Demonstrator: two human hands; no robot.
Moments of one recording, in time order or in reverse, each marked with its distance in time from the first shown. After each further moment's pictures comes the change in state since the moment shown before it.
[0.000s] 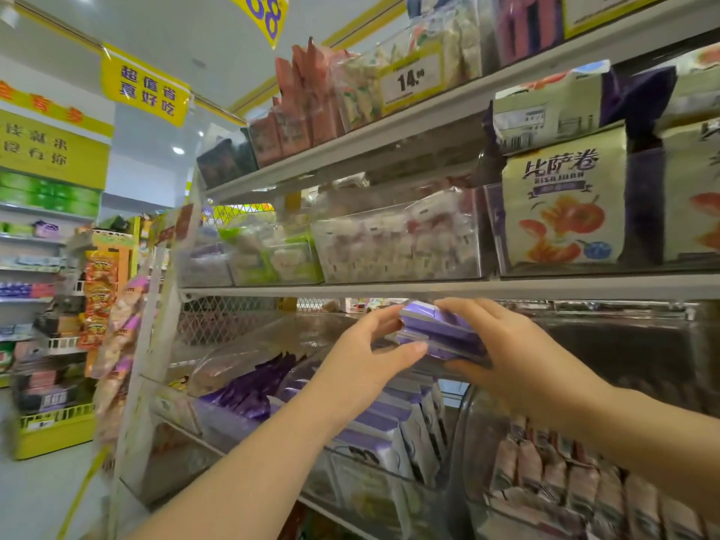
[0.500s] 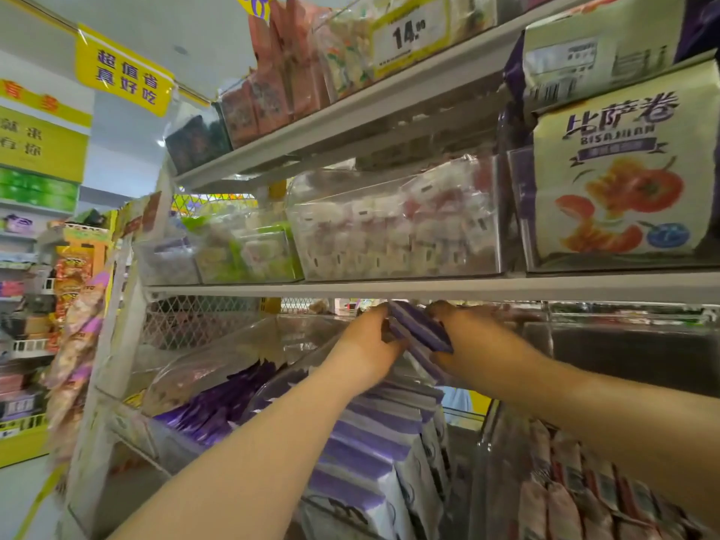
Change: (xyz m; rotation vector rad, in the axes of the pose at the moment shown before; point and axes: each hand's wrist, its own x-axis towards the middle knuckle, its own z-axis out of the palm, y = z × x) left_hand 0.108 -0.071 0.009 0.350 0.015 -0.040; right_hand 0.069 0.046 0.064 -0.213 -0.144 0.143
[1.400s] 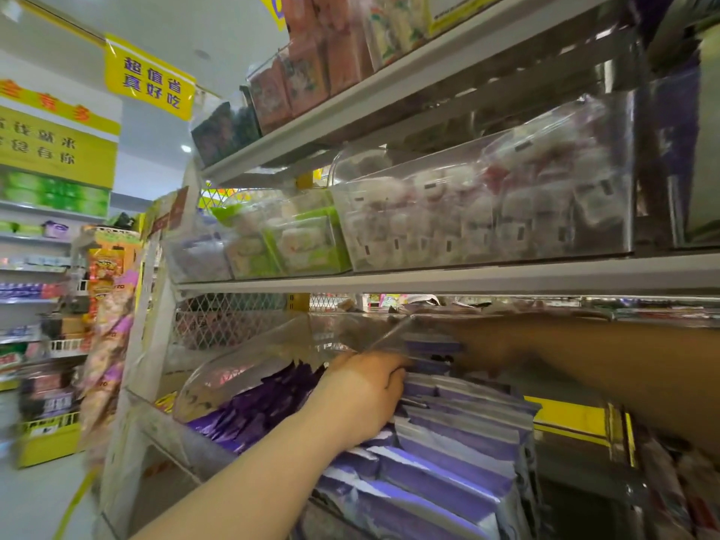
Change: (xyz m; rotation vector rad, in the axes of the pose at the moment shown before) left_hand -0.031 -0.067 -0.044 0.594 -0.072 0.152; right_hand 0.089 0.007 0.061 -0.055 -0.492 -0.055
